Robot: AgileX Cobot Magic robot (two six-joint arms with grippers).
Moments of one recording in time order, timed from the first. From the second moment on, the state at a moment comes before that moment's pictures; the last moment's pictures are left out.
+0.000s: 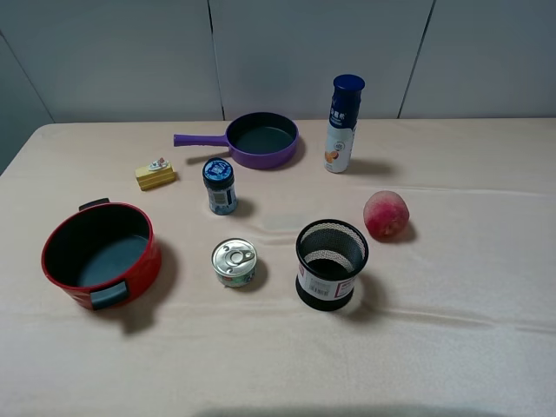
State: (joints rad) left arm -0.05 0.00 -0.50 0.00 1.06 0.11; right arm -0.11 -0.01 -0.50 -0.06 1.03 0.01
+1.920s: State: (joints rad) left arm -0.05 0.00 -0.50 0.00 1.06 0.11; right arm -0.10 0.40 -0.70 0.03 0.90 -0.12
